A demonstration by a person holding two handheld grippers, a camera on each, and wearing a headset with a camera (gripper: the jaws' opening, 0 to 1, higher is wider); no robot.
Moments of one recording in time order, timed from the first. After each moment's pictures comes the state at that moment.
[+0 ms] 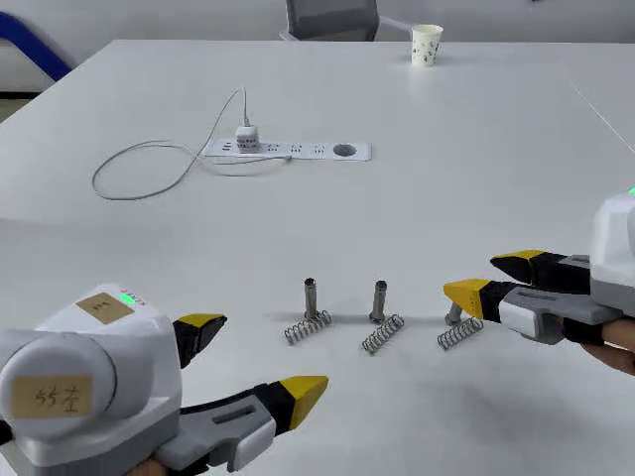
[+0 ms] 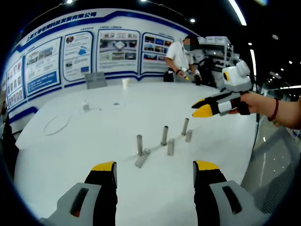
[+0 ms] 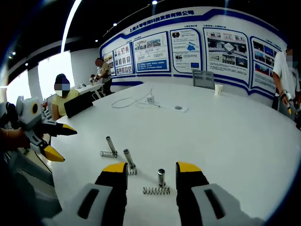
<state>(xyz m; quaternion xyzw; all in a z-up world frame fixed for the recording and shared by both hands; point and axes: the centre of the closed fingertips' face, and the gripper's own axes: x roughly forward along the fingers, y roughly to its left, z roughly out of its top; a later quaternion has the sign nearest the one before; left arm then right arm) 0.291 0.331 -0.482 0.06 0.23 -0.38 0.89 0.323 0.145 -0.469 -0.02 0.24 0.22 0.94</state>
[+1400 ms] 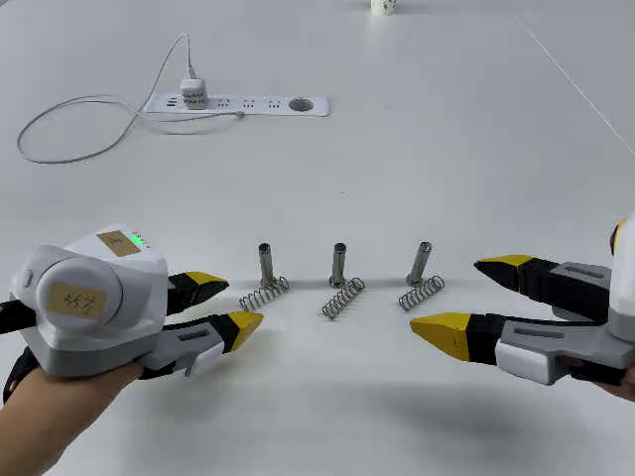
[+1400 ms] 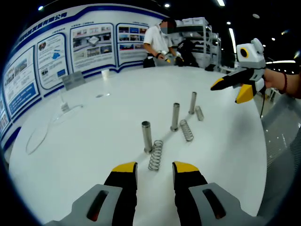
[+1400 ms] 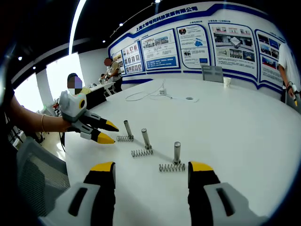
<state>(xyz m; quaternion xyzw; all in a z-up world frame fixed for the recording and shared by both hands) 0.344 0.314 -0.548 0.14 0.25 -0.46 0.84 0.277 0.151 -0.491 0.00 0.26 0.27 0.93</state>
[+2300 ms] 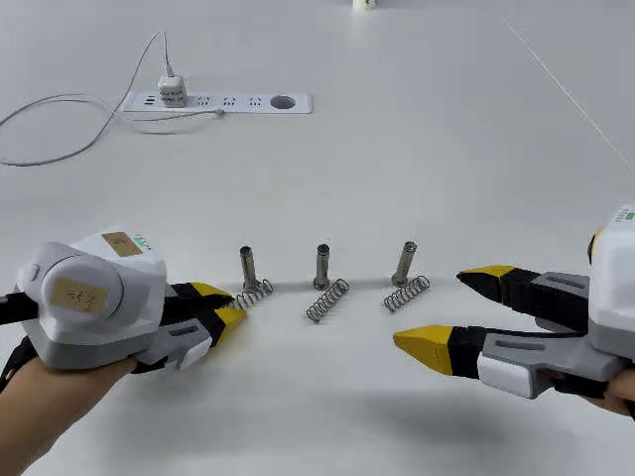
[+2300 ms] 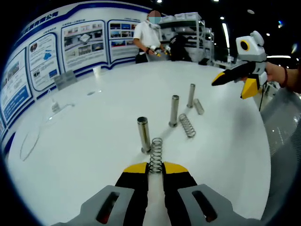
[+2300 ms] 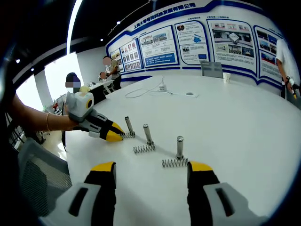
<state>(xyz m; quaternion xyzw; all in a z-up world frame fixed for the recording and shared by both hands) 0.346 0.302 -0.560 0.16 0.26 -0.48 0.82 0.271 0.155 -0.498 0.01 0.27 0.27 0.92</state>
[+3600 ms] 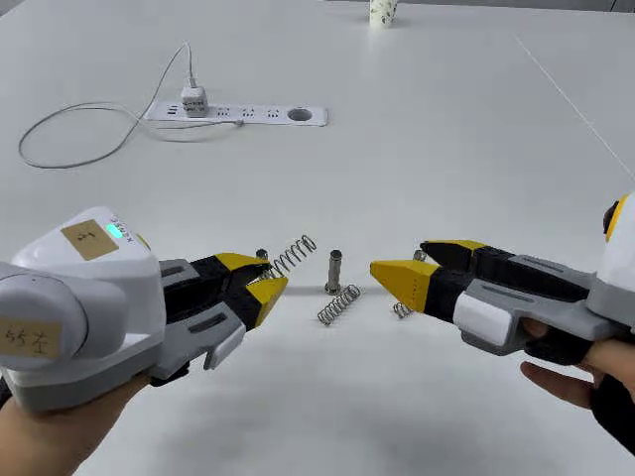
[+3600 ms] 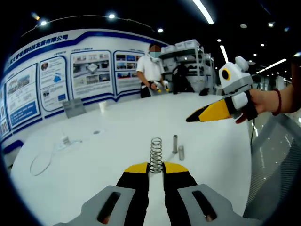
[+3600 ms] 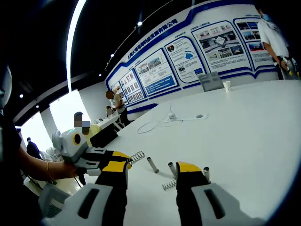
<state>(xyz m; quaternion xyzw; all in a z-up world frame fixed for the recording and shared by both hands) 0.310 0.280 -0.458 0.10 0.12 -0.48 0.86 0.288 0.198 -0.427 0.17 0.16 0.28 0.93</state>
